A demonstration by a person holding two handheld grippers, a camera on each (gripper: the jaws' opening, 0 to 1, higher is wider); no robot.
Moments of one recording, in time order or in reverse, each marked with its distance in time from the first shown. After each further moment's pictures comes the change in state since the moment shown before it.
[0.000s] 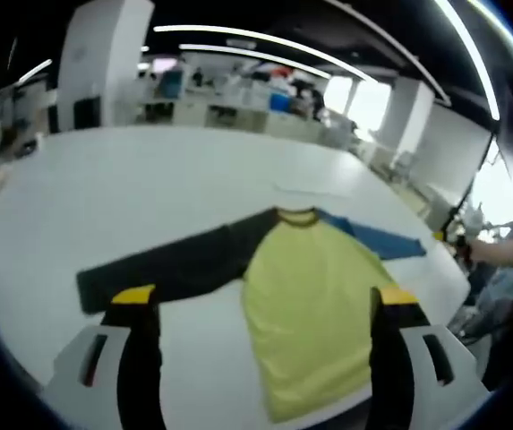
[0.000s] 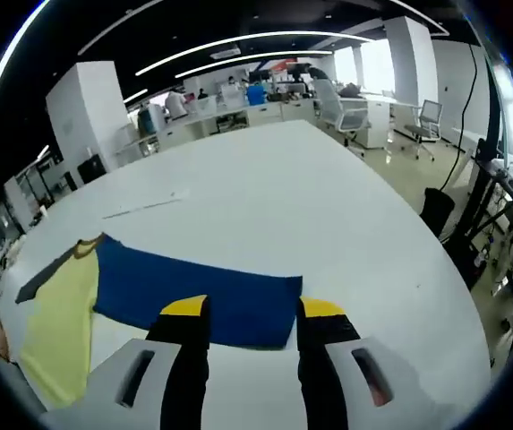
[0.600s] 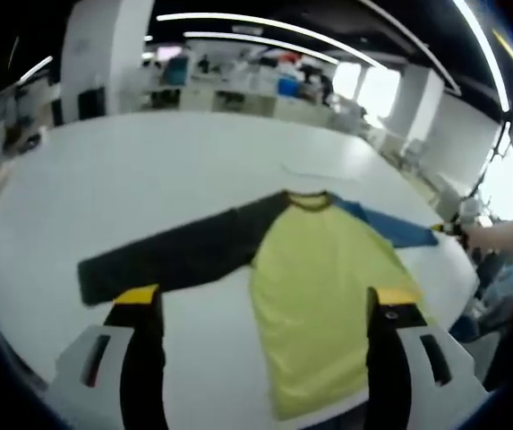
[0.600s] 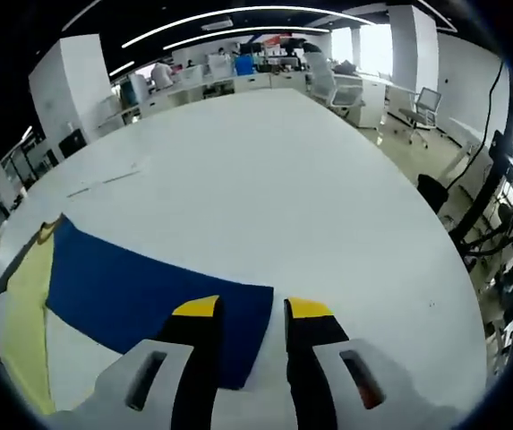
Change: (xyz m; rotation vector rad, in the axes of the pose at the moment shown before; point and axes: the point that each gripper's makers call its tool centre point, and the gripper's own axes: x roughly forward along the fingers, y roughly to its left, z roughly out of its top) left arm 0.014 0.020 -0.018 0.003 0.072 0.048; right arm 0.044 -0.011 -0.012 -0.055 0.114 -0.060
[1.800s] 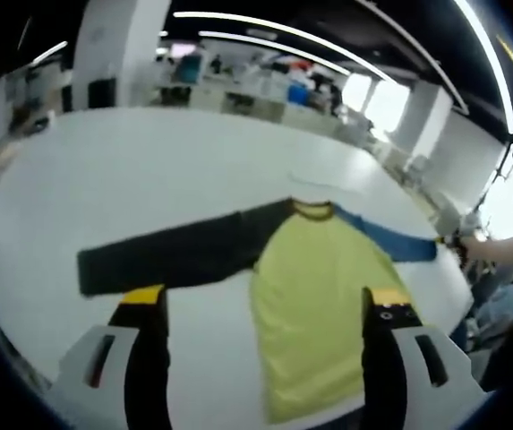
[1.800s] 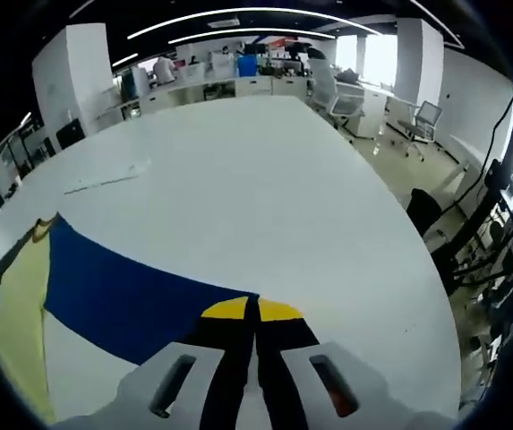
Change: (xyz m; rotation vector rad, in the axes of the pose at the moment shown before) left arm -0.009 0.001 0.004 -0.081 -0.042 -0.006; right arm -0.022 -0.005 0.031 -0.069 -0.012 -0.042
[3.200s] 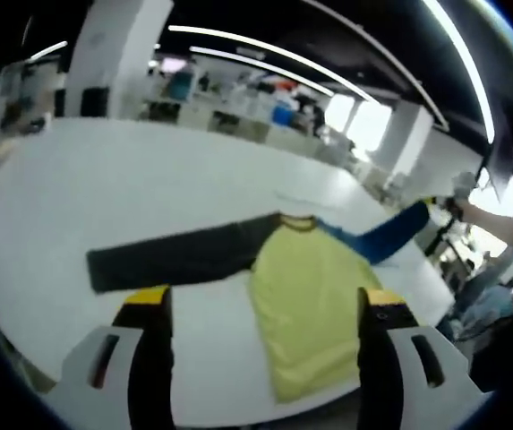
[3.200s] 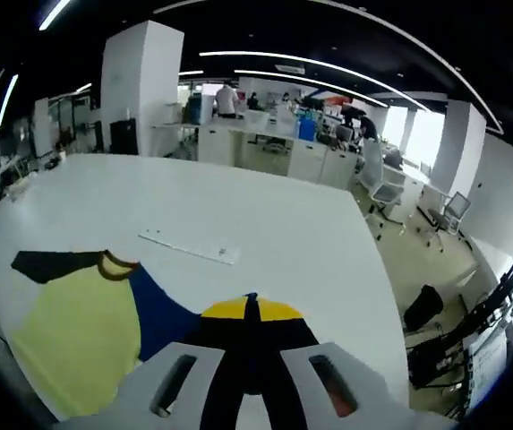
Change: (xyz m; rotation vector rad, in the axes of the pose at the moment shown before) left arm -0.057 0.013 -0.002 -0.016 -0.097 -0.106; right arm -0.114 0.153 0.151 -0.275 -0.232 0.108
